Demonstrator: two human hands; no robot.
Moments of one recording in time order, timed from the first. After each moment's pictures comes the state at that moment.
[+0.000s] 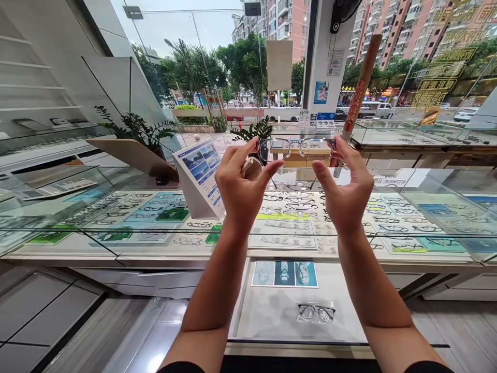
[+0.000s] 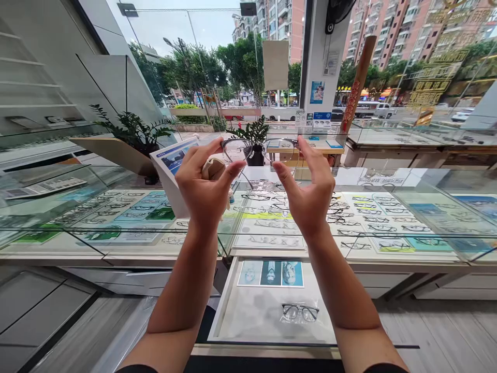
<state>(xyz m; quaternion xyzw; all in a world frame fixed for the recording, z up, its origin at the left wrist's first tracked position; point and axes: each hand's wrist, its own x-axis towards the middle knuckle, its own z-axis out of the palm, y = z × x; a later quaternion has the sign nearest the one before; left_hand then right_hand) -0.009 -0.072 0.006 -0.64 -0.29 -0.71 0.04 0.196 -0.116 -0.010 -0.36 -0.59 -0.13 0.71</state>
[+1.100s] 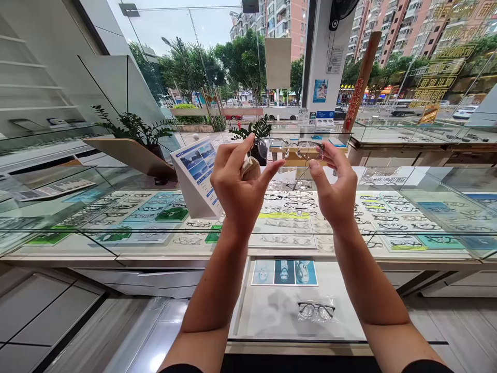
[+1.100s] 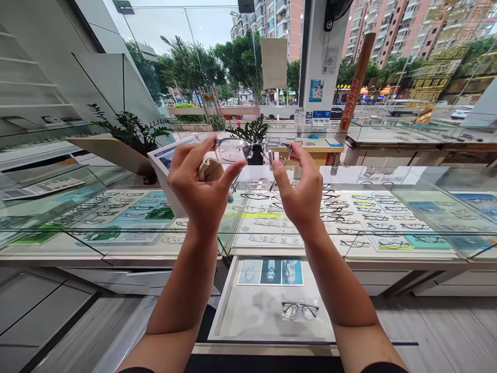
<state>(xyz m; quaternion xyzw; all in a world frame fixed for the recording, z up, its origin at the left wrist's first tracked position) -0.007 -0.080 0.009 -0.63 -0.30 -0.71 0.08 0.187 -0.106 -0.015 -0.38 -0.58 -0.03 0.72</state>
